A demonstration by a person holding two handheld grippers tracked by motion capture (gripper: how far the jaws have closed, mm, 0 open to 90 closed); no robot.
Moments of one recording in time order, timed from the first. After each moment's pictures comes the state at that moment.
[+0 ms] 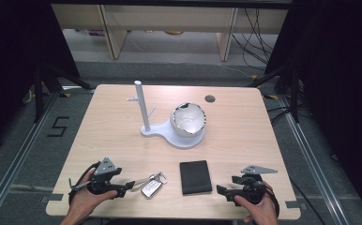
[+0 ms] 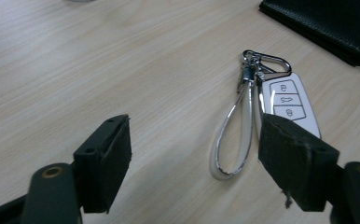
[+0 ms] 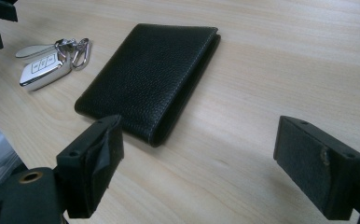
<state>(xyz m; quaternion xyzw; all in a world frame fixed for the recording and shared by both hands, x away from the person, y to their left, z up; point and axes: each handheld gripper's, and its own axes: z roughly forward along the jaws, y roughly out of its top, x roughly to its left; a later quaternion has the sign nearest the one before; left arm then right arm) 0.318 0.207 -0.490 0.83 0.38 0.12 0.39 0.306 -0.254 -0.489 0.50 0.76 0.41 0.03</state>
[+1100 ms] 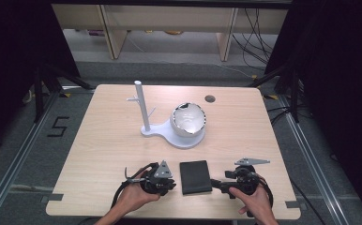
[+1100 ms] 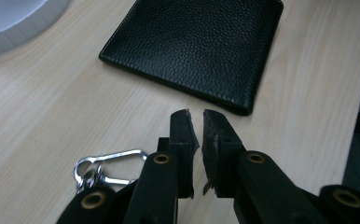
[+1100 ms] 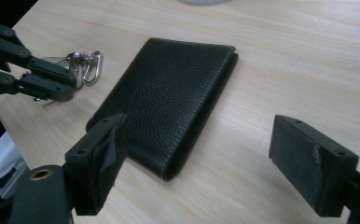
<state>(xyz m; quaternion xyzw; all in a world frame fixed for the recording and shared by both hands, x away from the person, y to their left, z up) 0.334 0.065 -0.487 0.91 0.22 0.07 0.34 0.331 -0.240 -0.486 0.48 0.77 0.41 0.01</state>
